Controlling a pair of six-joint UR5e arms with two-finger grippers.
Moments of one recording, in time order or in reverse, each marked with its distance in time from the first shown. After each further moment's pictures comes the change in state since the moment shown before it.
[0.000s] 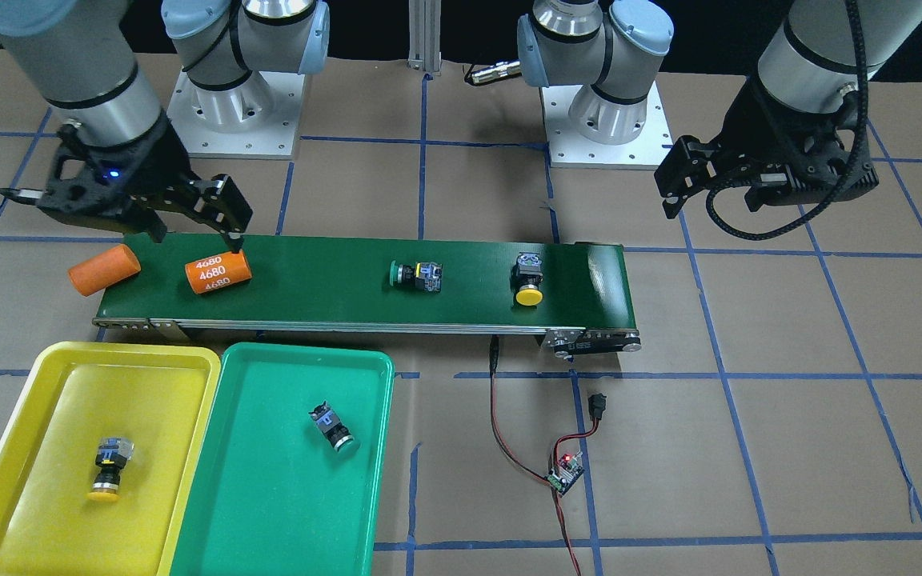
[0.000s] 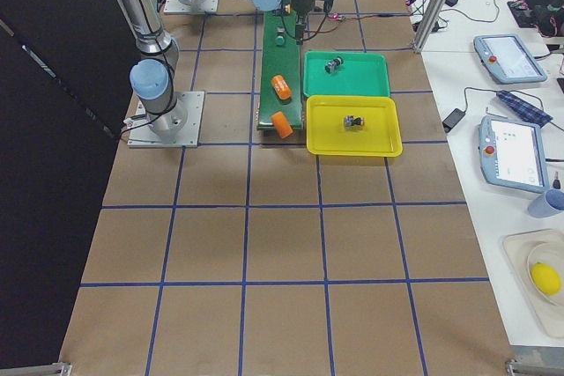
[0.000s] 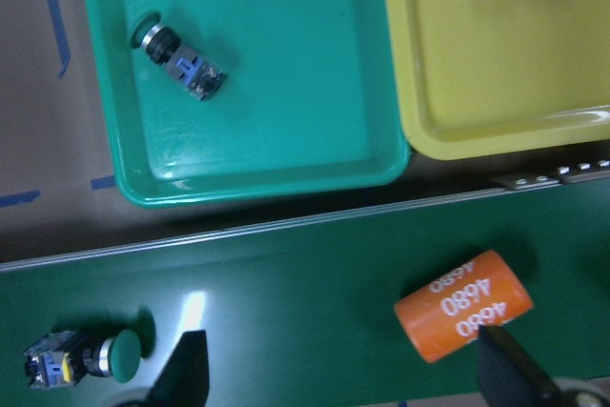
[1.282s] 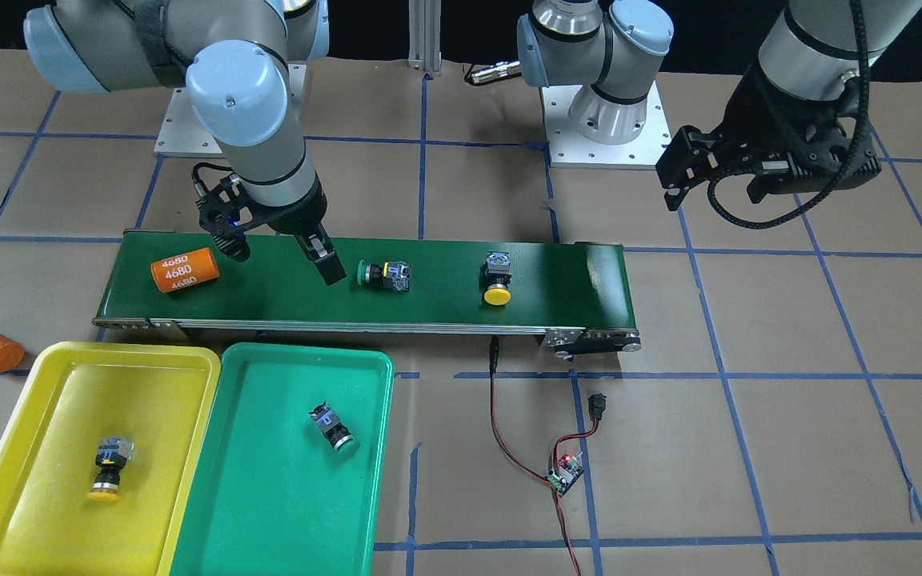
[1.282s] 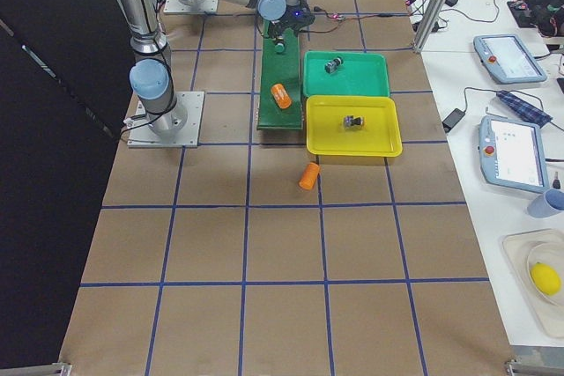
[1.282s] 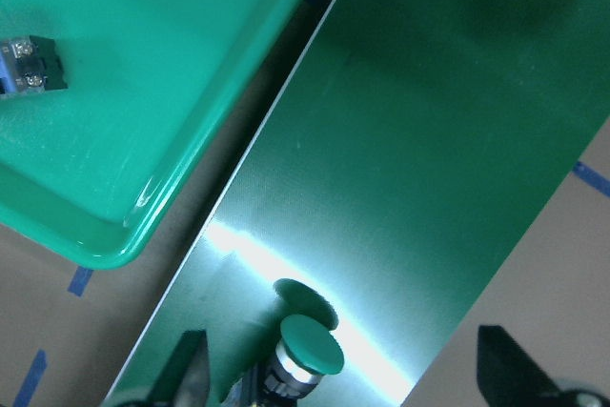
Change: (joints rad) left arm 0.001 0.015 -0.005 0.001 0.002 -0.002; right arm 0.135 0.086 0.109 -0.096 0.006 1.028
